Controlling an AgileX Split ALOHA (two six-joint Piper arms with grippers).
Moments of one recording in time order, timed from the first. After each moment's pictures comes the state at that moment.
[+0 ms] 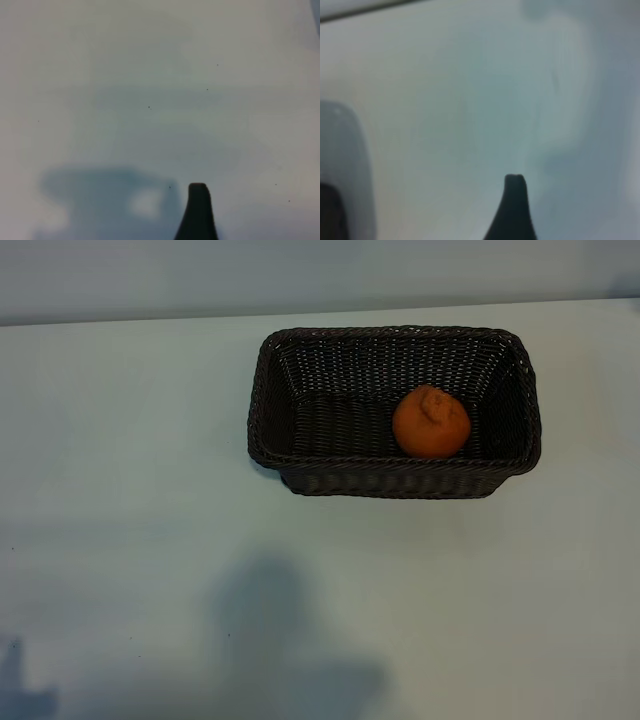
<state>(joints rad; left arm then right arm) 0.08 -0.01 -0.50 -0.02 1.09 0.02 -0.43 2.02 -2.02 0.22 1.23 -0.13</state>
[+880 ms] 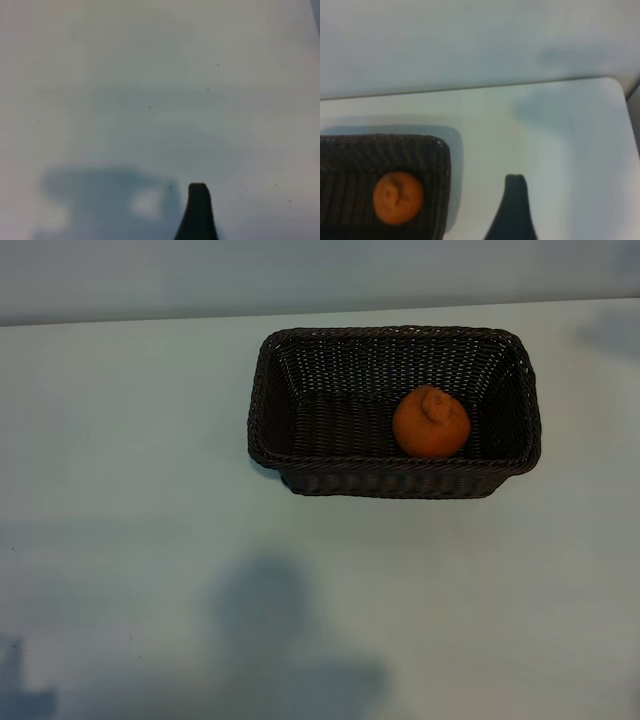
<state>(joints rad) 0.08 -0.01 -0.50 -0.02 1.09 0.02 -0.42 1.24 -1.73 0.31 1.25 -0.16</state>
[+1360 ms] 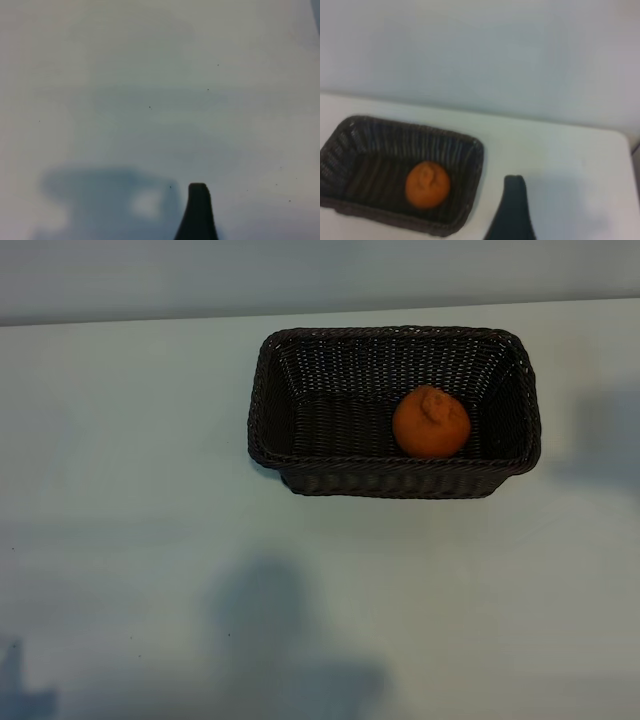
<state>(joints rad) 0.08 -0.01 -0.50 -0.02 1.09 0.02 -0.12 0.74 -1.44 0.12 1.14 -0.09</state>
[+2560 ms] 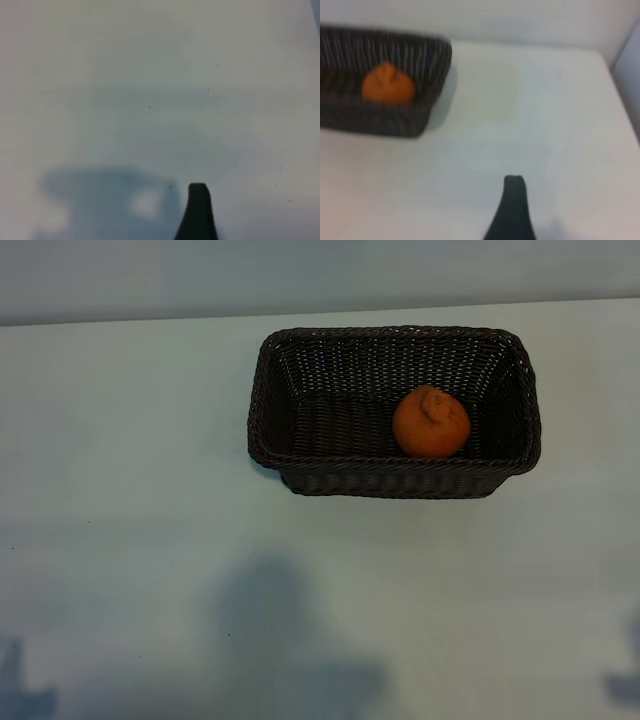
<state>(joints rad) 0.08 -0.01 -0.50 -0.02 1.09 0.02 -0.12 -0.01 -0.64 0.02 1.14 -0.04</state>
